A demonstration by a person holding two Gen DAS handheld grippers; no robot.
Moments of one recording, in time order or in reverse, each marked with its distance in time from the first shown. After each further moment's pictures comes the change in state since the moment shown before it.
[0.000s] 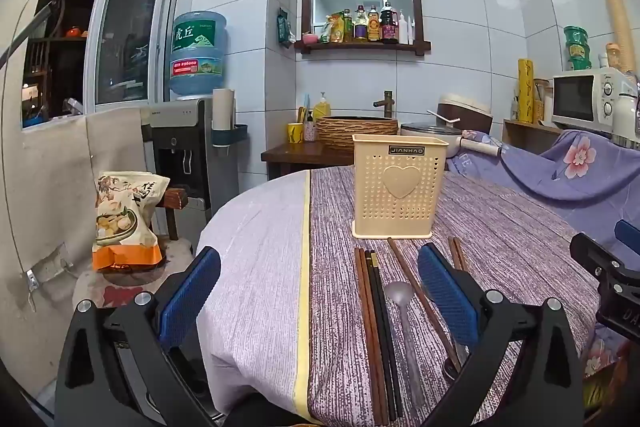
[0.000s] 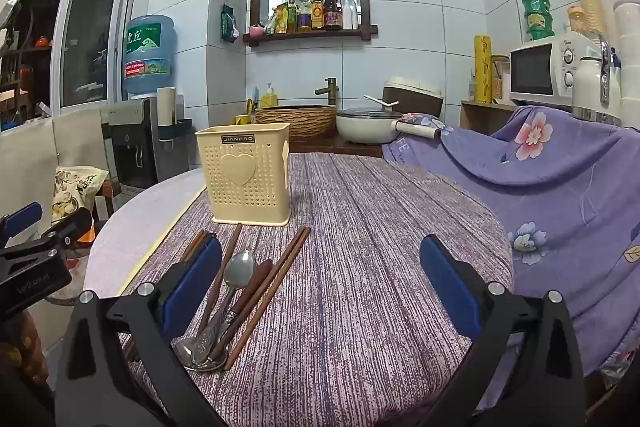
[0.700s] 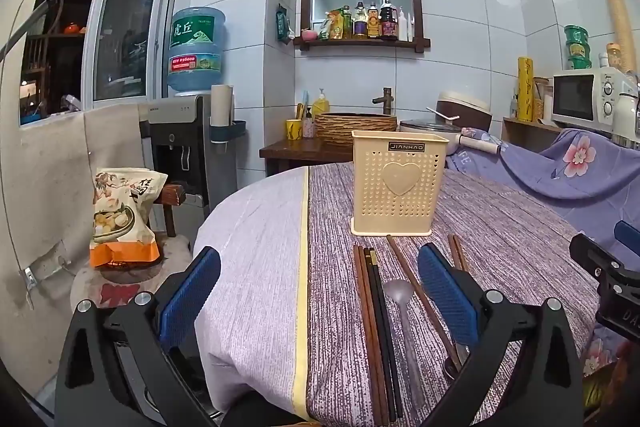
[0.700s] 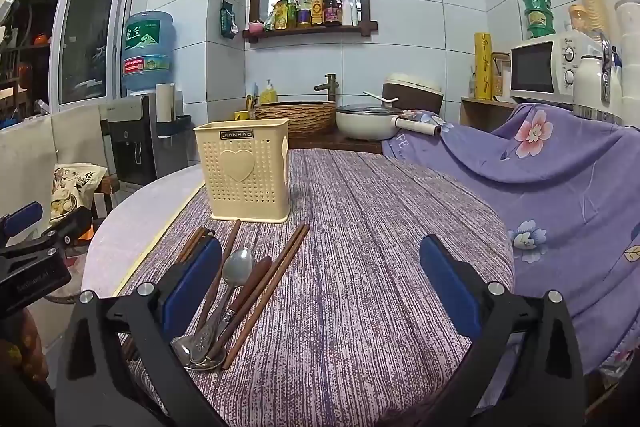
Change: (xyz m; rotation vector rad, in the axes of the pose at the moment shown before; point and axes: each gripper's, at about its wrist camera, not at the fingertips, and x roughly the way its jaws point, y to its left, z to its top) left arm 0.006 0.002 -0.004 -0.008 0.007 -0.009; right arm 0.004 0.003 0.000 -0.005 0.009 -0.006
